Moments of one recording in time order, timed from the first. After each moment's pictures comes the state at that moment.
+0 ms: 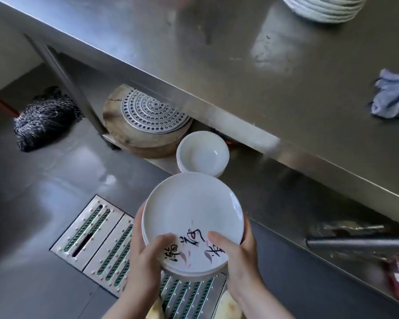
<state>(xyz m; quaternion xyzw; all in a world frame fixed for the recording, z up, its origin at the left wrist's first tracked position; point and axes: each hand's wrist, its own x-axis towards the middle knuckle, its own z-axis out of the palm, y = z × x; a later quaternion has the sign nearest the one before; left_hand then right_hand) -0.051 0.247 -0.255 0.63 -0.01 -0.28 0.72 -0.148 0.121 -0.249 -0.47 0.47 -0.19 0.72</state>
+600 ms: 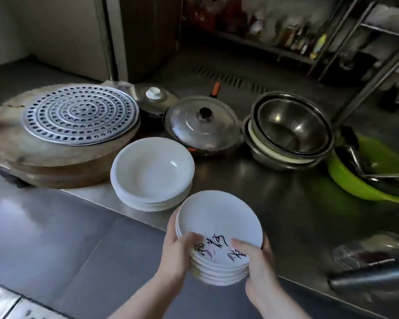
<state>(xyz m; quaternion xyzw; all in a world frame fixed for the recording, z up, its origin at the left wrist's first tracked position) -0.043 0.041 -0.544 0.56 -0.09 -0.44 0.70 -0.173 -0.052 -0.538 -0.38 0.57 -0.31 0.66</state>
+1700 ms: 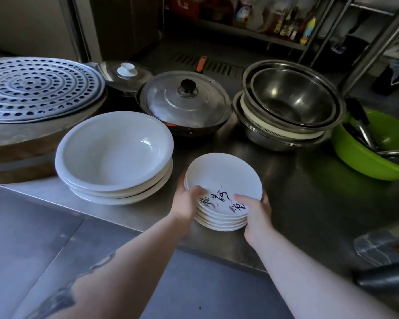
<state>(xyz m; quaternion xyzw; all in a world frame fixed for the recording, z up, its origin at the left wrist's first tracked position) -0.014 -0.100 -0.652 0.56 -0.11 -0.45 0.68 -0.146 -0.180 -0.648 -0.38 0.54 -0.38 0.65</state>
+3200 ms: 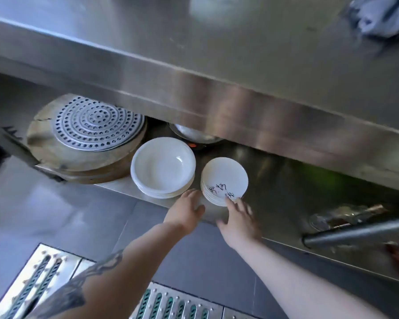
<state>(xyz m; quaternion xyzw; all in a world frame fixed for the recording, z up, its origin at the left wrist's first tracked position) -0.007 0.030 -0.441 0.80 -0.42 -0.35 0.26 -0.150 -0.043 -0.429 -0.82 0.51 0.12 0.22</state>
